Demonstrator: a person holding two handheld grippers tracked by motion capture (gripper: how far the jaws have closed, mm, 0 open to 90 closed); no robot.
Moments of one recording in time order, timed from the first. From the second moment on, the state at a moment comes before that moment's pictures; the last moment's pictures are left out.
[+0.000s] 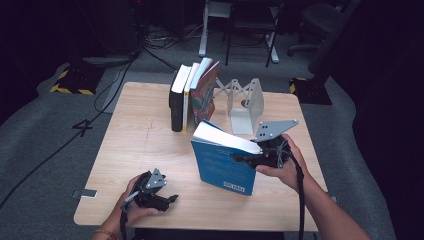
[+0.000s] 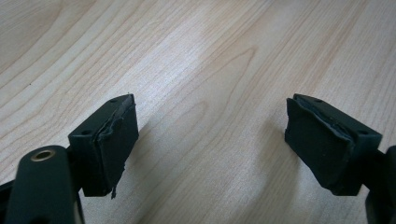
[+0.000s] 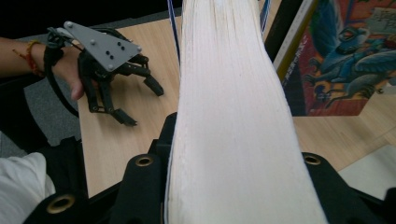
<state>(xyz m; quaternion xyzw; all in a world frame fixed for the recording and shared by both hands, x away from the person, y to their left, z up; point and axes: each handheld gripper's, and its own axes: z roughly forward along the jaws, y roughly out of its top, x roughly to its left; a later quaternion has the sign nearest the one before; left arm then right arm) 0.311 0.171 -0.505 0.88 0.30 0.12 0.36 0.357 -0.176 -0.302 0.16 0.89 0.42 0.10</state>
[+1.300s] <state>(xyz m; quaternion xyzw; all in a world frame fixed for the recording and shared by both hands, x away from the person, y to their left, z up) 0.312 0.172 -0.505 0.88 0.31 0.12 0.35 0.420 -0.232 -0.270 0.29 0.84 0.43 0.20</state>
